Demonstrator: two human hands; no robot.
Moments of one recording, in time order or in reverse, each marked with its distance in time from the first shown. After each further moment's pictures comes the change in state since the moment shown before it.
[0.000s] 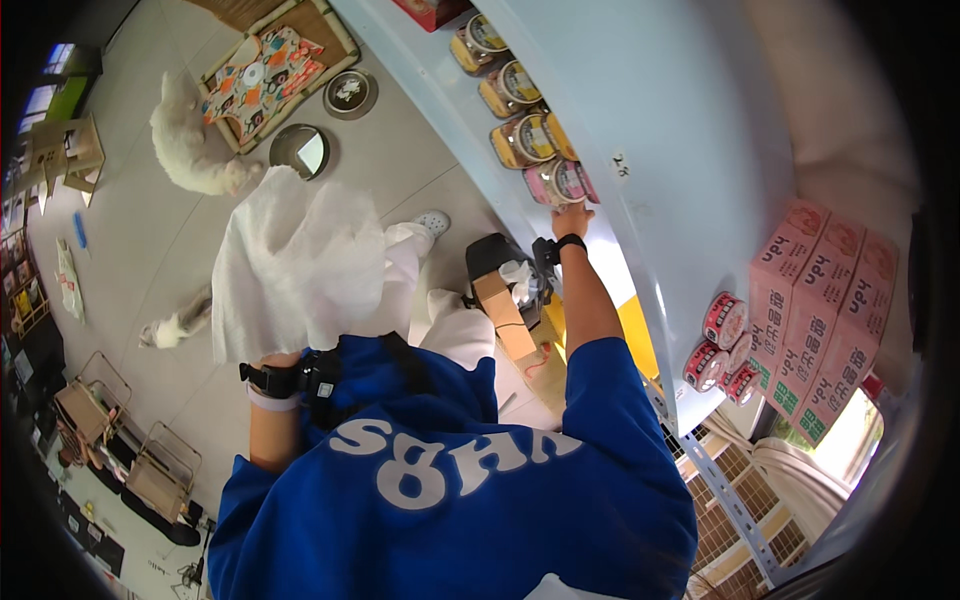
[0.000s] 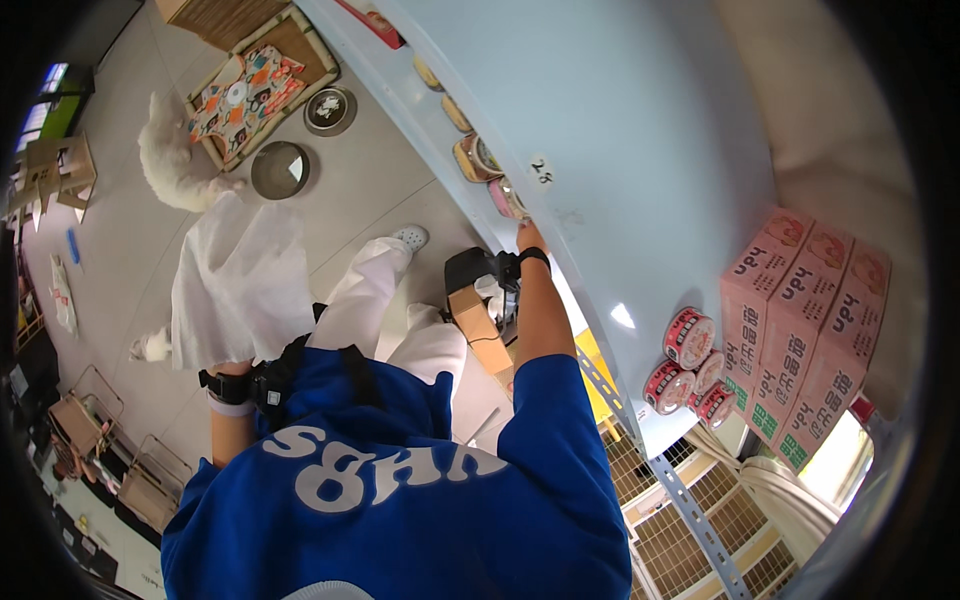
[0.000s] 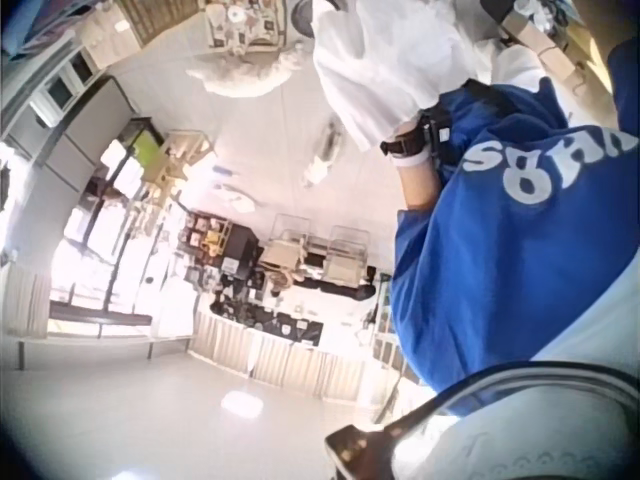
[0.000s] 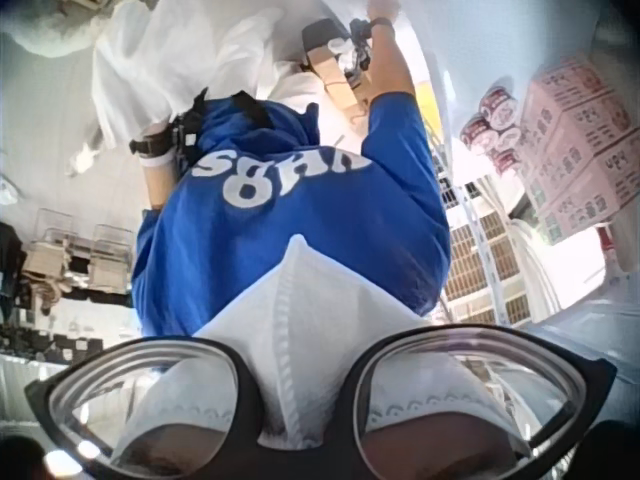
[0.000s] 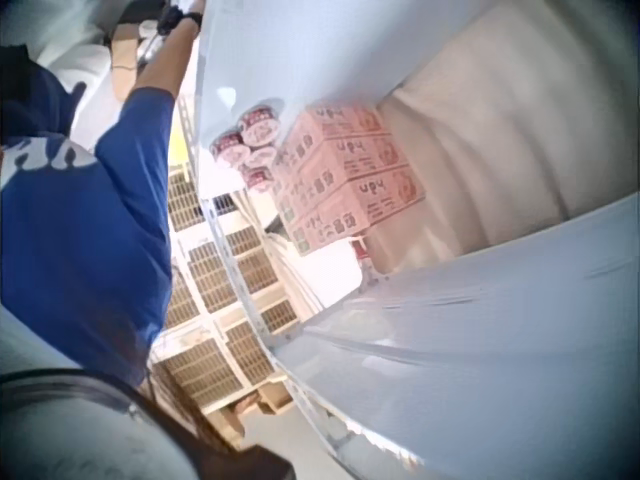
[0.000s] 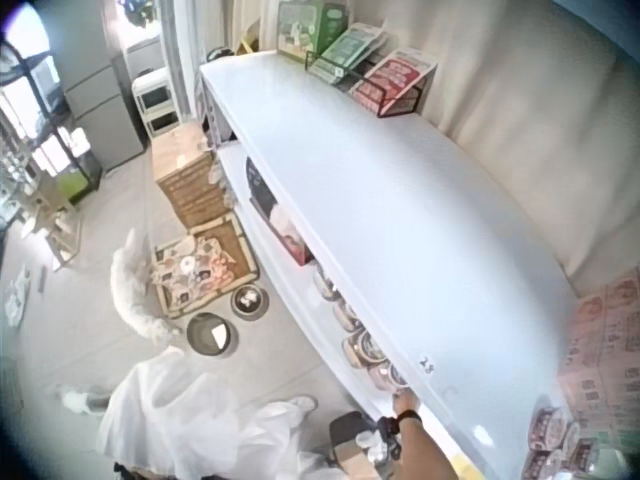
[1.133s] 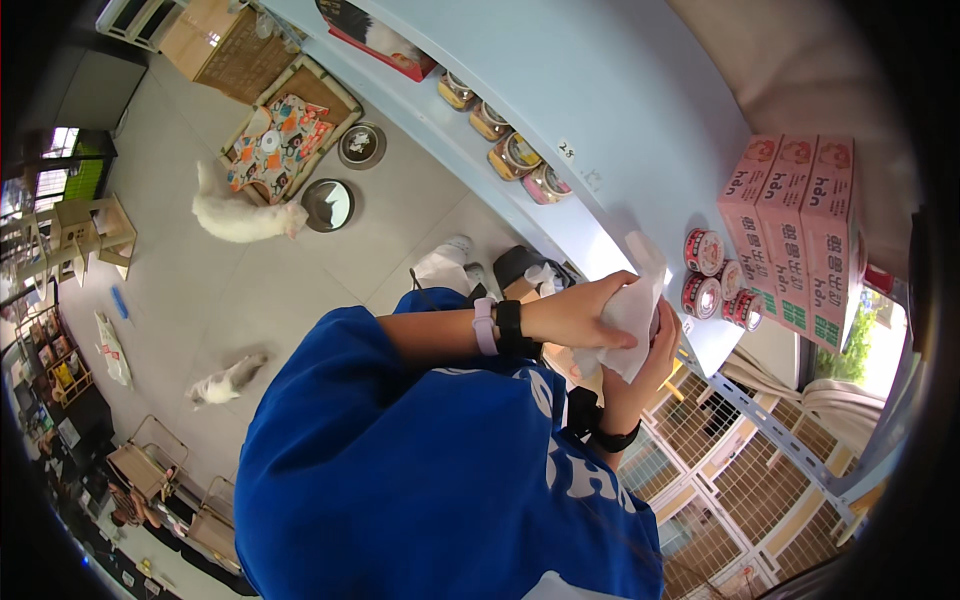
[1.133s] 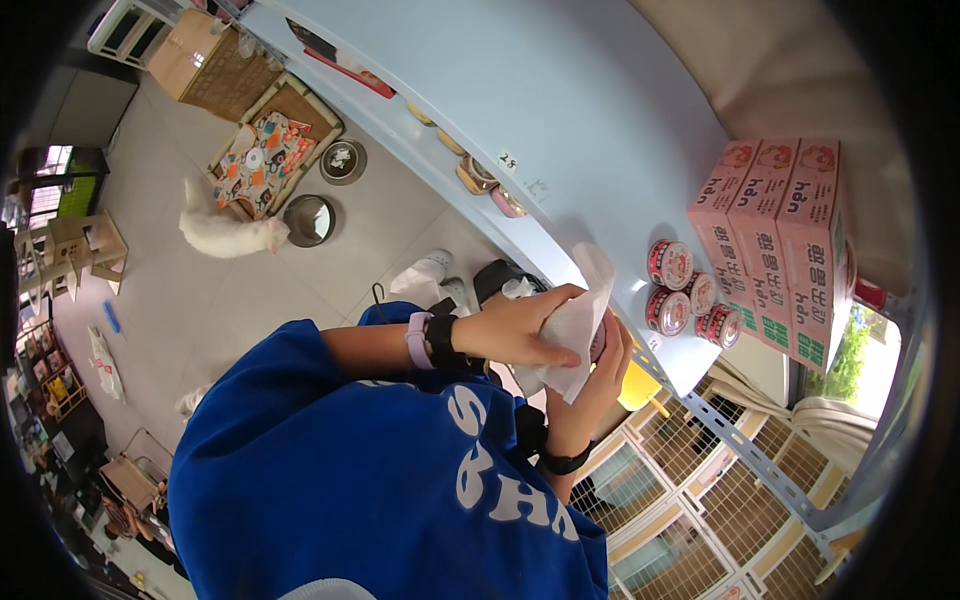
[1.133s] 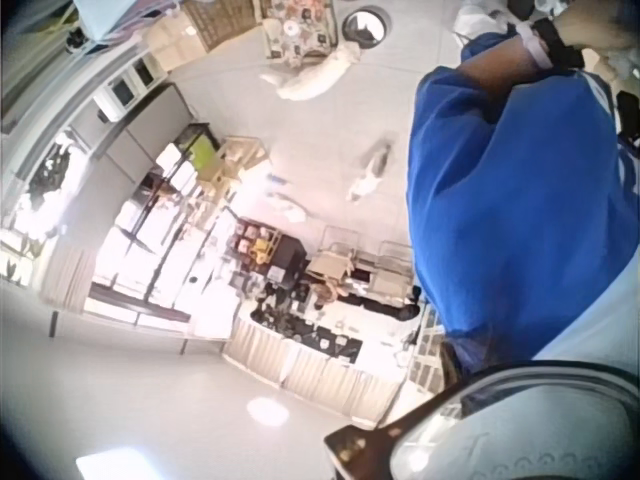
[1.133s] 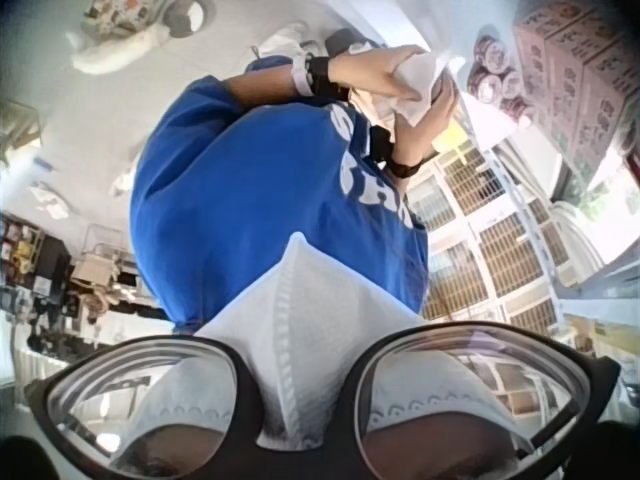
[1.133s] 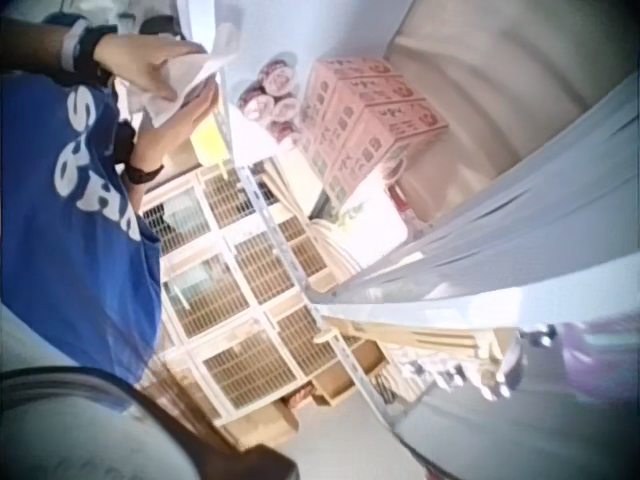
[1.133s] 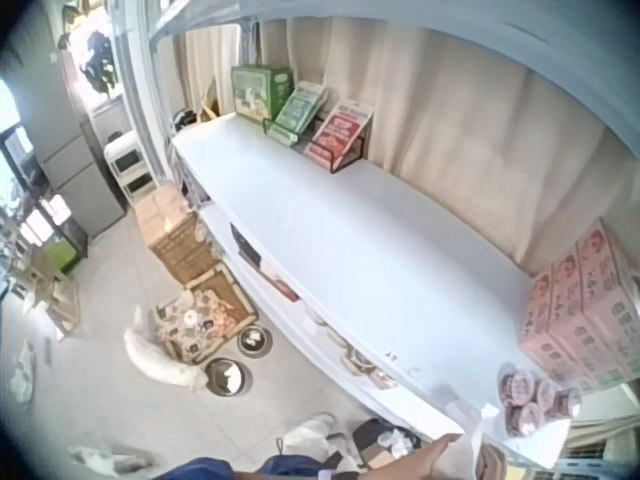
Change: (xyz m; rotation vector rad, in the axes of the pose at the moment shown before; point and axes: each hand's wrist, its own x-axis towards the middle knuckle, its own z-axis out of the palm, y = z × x) left_hand 0.056 -0.142 0.249 0.895 -0.976 -0.558; right_hand -0.355 -0.116 -0.281 0.460 0.683 -0.165
